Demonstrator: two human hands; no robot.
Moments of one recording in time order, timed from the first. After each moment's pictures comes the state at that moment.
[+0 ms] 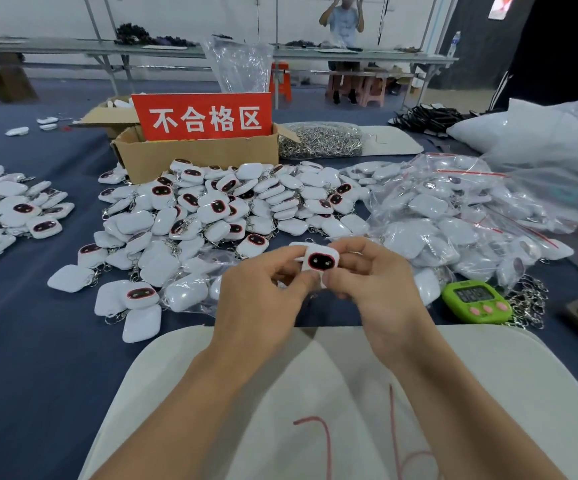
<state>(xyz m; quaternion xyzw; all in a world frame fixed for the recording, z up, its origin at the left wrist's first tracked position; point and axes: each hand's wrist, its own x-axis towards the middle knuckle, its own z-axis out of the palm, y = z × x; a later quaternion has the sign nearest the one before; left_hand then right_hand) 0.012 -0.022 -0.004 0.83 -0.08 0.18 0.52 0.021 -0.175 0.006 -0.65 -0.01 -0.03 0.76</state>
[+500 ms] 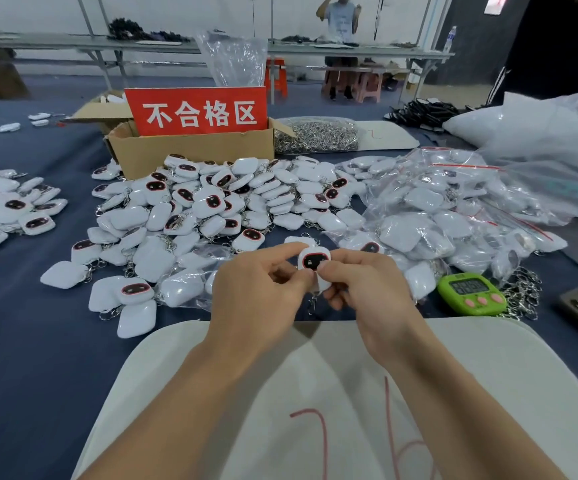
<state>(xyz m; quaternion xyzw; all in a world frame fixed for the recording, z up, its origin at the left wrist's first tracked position) 0.010 -0.024 -0.003 0.85 -0.06 0.15 0.51 0.020 -0.174 -0.001 -0.69 0.04 0.04 0.72</state>
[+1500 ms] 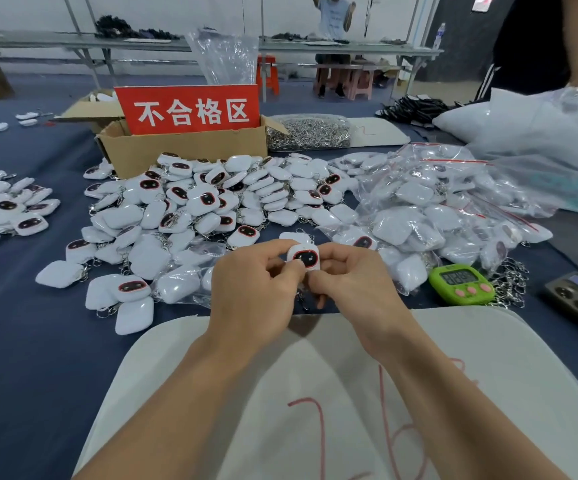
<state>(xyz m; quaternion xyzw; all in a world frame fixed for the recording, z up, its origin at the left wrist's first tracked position) 0.010 -0.025 -0.002 0.84 -0.08 0.19 0.50 0.008 -0.167 0.004 -0.72 -0.03 0.03 0.70</state>
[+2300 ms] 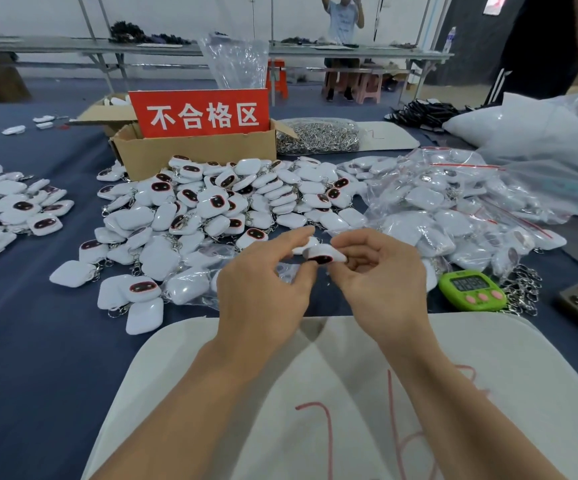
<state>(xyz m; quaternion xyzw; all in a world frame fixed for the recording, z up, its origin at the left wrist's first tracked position) 0.004 -0.029 0.000 0.85 -0.08 0.30 0.44 0.012 -0.172 0.003 -0.77 0.01 -0.18 0.61</state>
